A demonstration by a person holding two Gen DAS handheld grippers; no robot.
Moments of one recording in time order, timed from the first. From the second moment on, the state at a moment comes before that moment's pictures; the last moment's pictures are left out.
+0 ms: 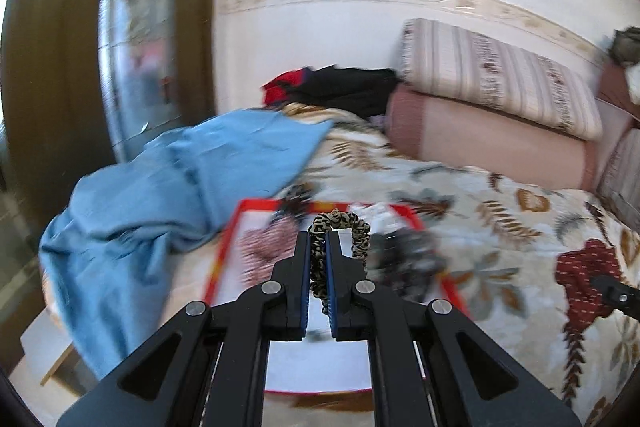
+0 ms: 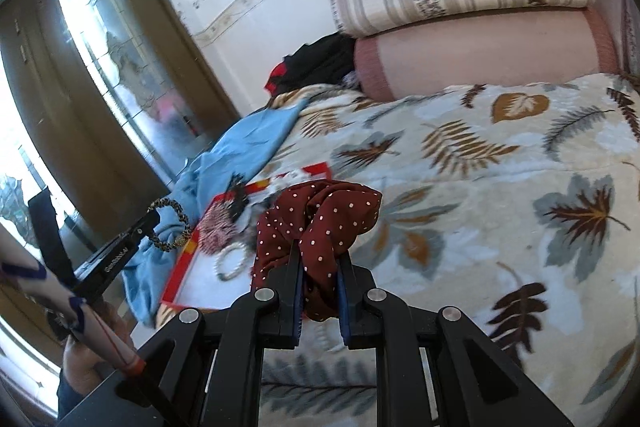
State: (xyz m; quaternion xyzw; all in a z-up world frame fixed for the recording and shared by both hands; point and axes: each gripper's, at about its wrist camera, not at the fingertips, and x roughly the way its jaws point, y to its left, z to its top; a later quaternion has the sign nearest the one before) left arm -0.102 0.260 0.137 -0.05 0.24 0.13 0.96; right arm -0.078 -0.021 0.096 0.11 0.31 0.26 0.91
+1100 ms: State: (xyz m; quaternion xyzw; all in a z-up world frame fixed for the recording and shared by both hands) left arm -0.093 0.297 0.088 -0.06 0.31 0.13 0.94; right arm -0.074 0.075 0.069 0.06 0.36 0.32 0.87
